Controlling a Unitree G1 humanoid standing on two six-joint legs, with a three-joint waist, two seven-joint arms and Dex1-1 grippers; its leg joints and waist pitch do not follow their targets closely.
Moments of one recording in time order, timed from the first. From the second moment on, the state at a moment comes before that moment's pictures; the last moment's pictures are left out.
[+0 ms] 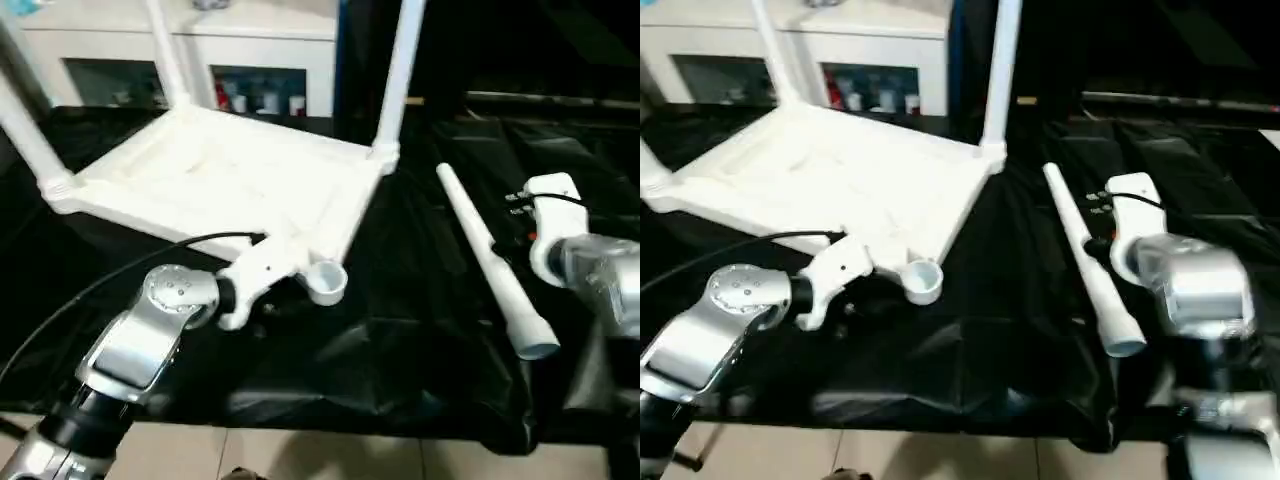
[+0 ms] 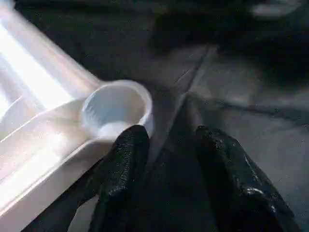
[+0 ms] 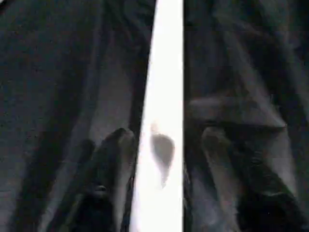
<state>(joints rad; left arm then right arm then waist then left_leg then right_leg) -0.39 0.49 -0.30 -0.16 -0.07 0.62 -0.95 -0.61 -0.54 -0.09 0.17 0.09 1.21 0.40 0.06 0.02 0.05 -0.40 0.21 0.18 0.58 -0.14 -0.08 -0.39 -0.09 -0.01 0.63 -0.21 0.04</state>
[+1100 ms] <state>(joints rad) -0.43 0.50 -0.30 -0.25 -0.16 0.70 -0.97 -0.74 -0.54 0.01 0.73 0.09 1.04 0.55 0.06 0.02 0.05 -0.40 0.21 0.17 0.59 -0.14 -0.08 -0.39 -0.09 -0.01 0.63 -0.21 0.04</state>
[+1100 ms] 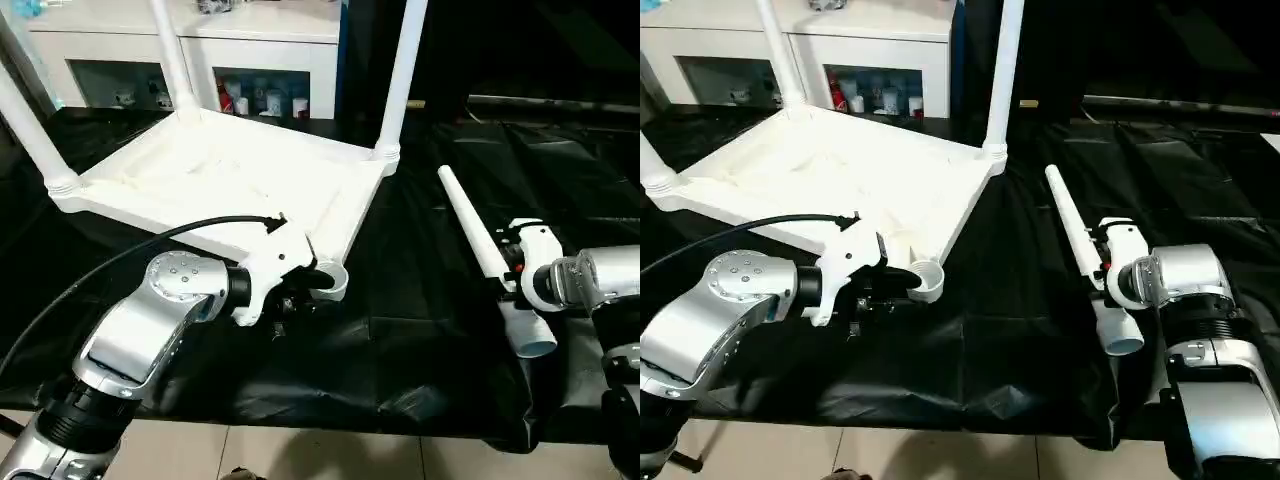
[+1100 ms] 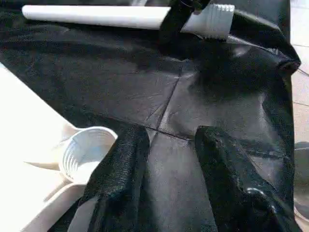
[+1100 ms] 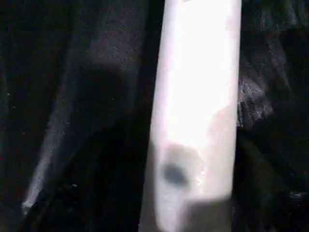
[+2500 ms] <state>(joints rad) -0.69 0.07 0.04 0.11 -0.43 0.88 -0.63 -0.43 -0.24 -0.28 0.09 0.47 0.83 0.66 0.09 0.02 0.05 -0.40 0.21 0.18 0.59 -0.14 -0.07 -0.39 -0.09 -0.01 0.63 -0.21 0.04</state>
